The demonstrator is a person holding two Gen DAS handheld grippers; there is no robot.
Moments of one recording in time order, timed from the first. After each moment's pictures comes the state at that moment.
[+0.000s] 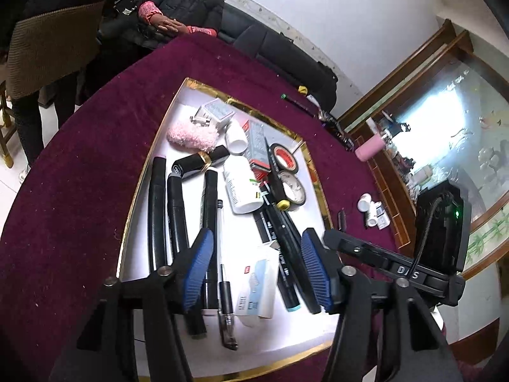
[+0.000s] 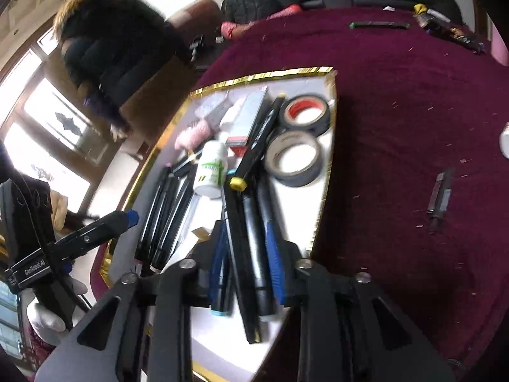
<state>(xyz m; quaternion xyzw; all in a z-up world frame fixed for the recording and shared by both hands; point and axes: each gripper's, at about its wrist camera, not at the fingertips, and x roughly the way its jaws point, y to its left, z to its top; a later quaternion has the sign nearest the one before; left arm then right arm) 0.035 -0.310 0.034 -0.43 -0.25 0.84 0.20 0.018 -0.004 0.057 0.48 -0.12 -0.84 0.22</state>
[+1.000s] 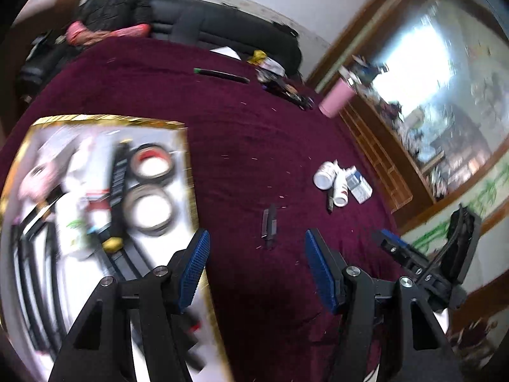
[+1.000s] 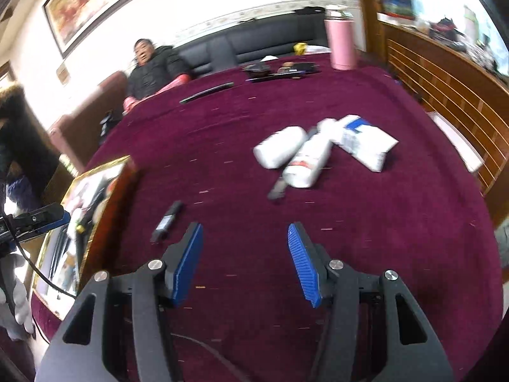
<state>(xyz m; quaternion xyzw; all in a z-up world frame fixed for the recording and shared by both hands) -0.012 -0.107 0.083 -0.47 -0.10 0.84 0.27 0.077 0.225 0.078 0.40 -0.14 -0.91 0.01</state>
